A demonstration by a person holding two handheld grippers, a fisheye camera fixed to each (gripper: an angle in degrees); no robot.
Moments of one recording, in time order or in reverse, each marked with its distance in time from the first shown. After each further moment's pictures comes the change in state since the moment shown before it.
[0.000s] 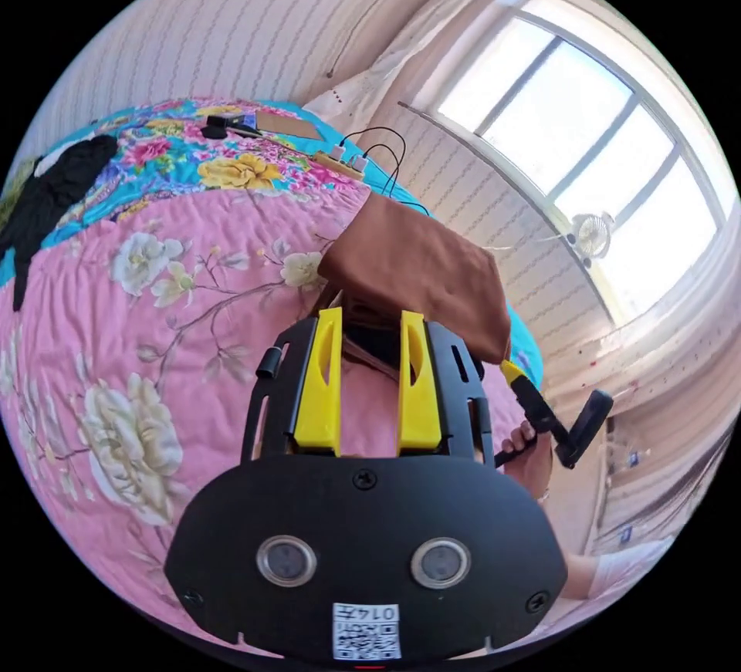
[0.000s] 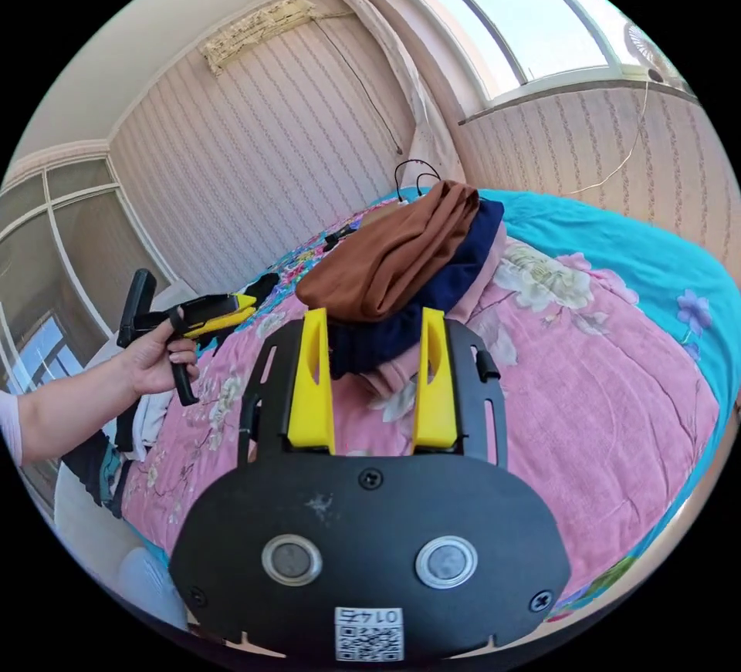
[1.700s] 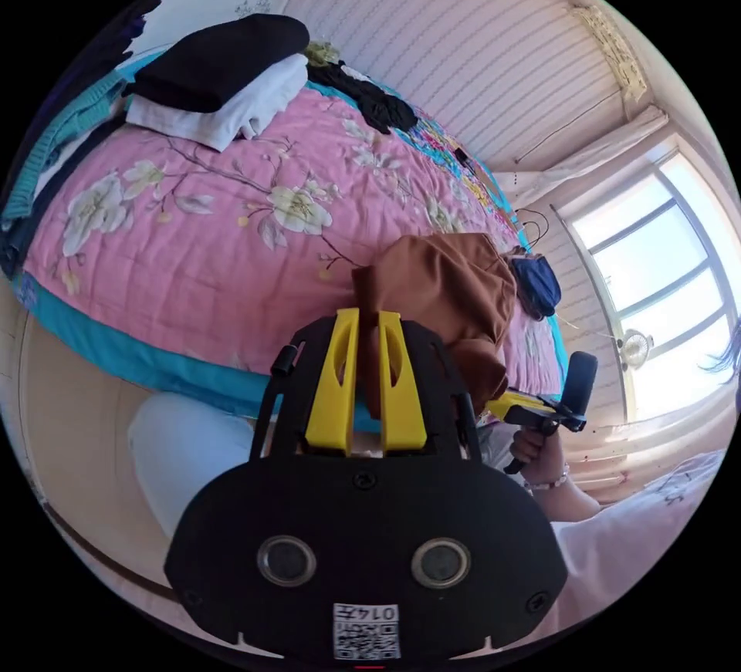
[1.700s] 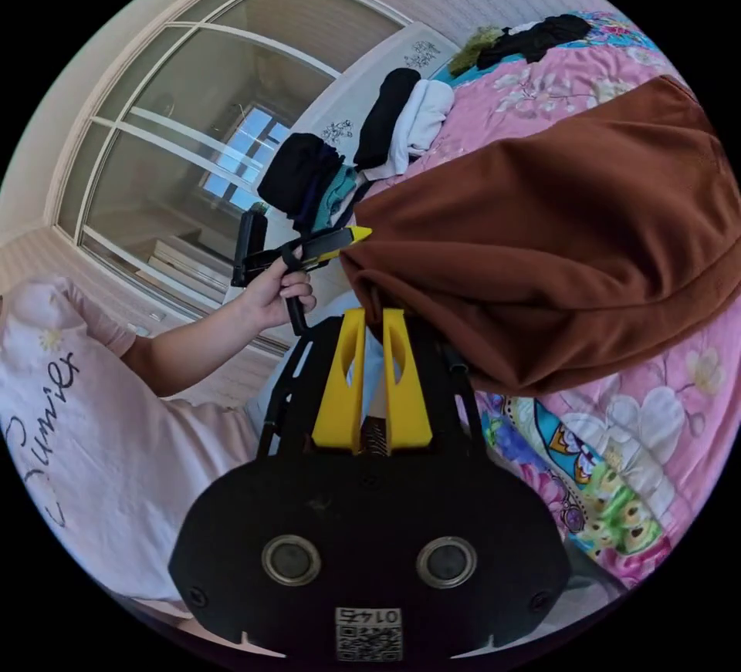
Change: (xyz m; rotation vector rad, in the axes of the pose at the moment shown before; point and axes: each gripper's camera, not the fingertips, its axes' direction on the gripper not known) left arm -0.179 0.492 -0.347 0.204 -0.334 -0.520; right arm -0.293 0.230 0.076 -0.959 -0.892 -0.340
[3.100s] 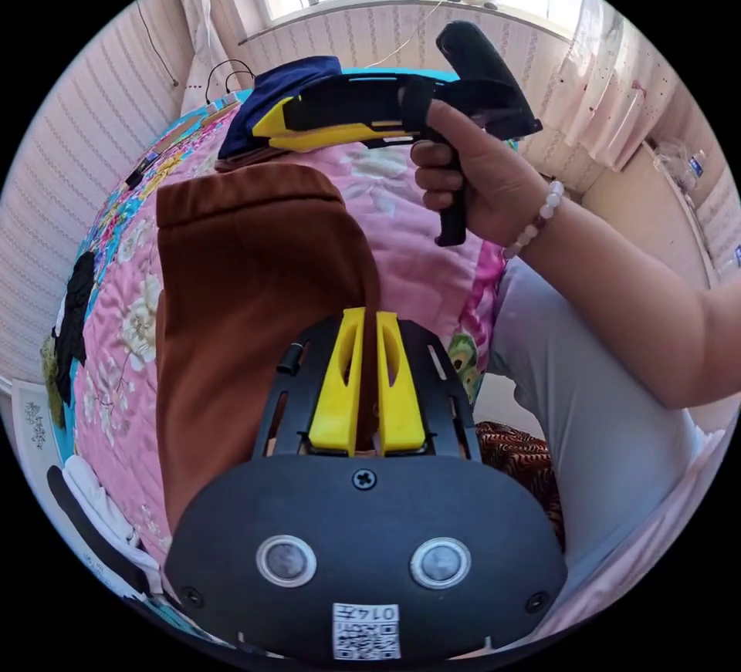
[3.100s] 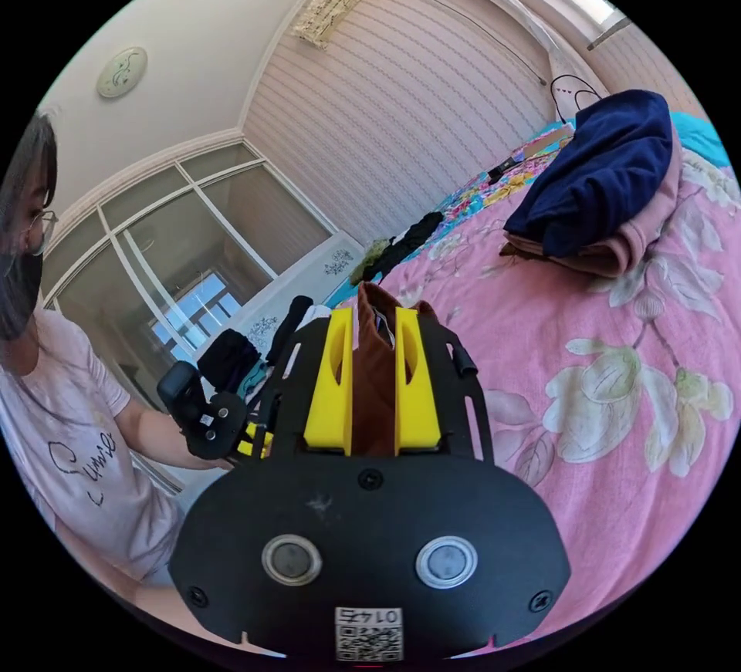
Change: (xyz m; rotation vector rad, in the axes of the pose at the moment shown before) left arm 0.507 0.170 0.242 -0.327 0.002 1.276; right arm 0.113 0.071 -0.269 0.736 0.270 0.024
